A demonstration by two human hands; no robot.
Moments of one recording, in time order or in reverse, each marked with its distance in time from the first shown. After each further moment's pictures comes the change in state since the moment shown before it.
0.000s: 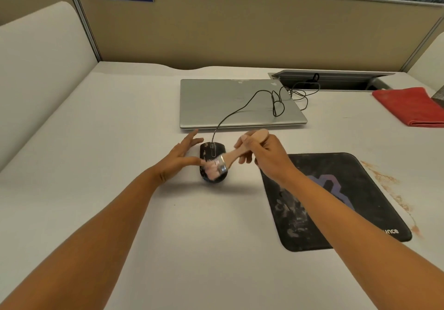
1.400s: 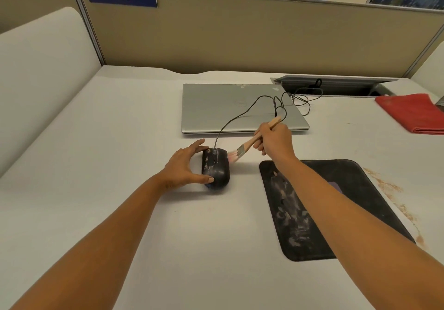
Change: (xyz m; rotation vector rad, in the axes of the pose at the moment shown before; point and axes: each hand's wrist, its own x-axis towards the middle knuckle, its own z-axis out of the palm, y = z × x) left_hand -0.001 0.001 0.005 0.359 0.080 0.059; right_hand 0.050 0.013 -0.012 -0.098 0.390 0.331
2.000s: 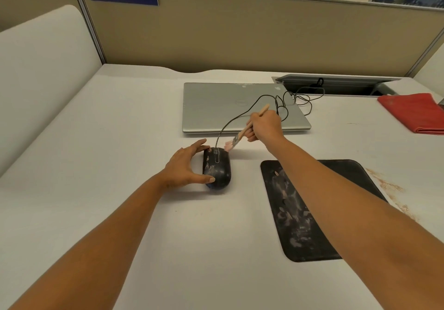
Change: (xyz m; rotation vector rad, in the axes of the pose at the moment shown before) left_hand 0.001 0.000 0.000 0.030 -0.005 -0.010; right_hand 0.028 -0.021 0.020 -0.131 -0.027 0.034
